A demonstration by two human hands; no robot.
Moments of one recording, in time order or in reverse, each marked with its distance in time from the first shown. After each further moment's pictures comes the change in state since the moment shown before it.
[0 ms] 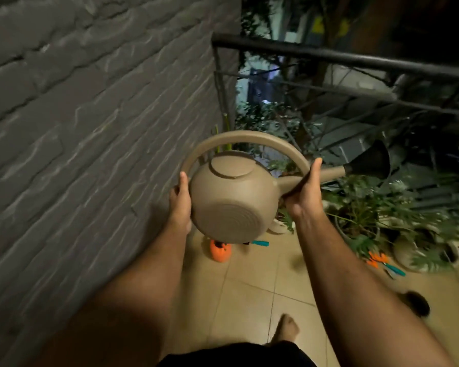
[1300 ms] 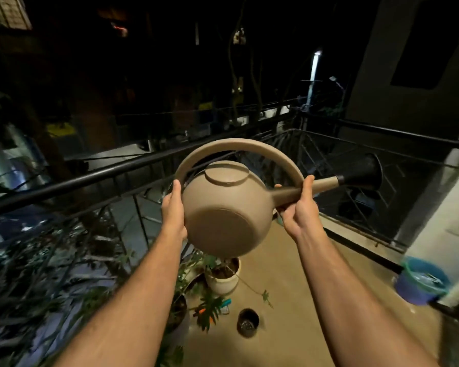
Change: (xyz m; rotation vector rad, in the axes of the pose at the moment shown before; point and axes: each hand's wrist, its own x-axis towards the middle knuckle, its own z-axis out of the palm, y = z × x) left_hand -0.361 -0.043 0.701 0.061 -1.092 -0.022; right_hand -0.107 -0.501 -0.446 0.499 0.619 -0.856
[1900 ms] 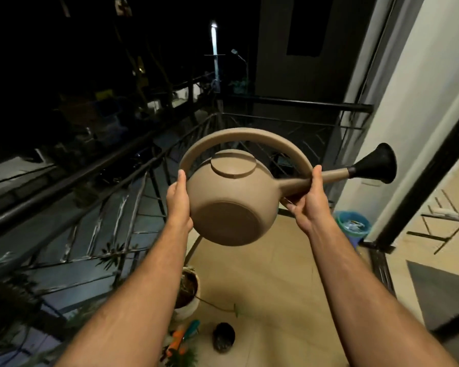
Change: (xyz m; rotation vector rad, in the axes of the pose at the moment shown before) left_hand 0.148 -0.073 0.214 0.083 -0.428 -0.152; right_hand 0.145 -0.074 -0.046 -0.051 0.335 -0.231
